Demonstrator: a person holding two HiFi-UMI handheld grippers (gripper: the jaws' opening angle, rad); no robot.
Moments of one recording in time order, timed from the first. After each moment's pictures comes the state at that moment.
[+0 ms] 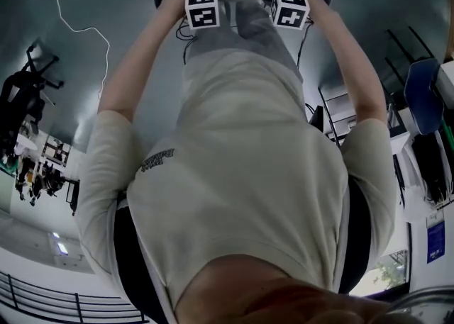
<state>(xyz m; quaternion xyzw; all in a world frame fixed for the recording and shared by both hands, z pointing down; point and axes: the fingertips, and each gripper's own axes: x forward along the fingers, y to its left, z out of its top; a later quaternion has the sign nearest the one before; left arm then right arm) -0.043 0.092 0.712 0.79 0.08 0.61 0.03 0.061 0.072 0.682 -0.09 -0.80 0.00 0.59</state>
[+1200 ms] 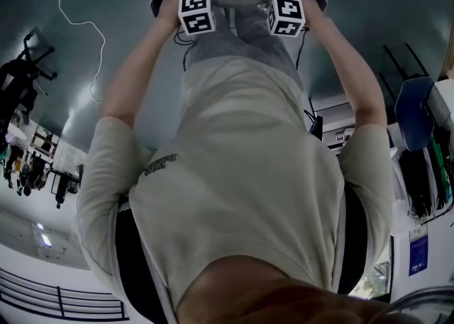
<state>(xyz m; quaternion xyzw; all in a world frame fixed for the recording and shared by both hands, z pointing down) -0.041 0.074 0.719 0.79 0.01 0.61 0.06 0.060 0.042 0.706 -0.08 -0.82 -0.10 0.56</state>
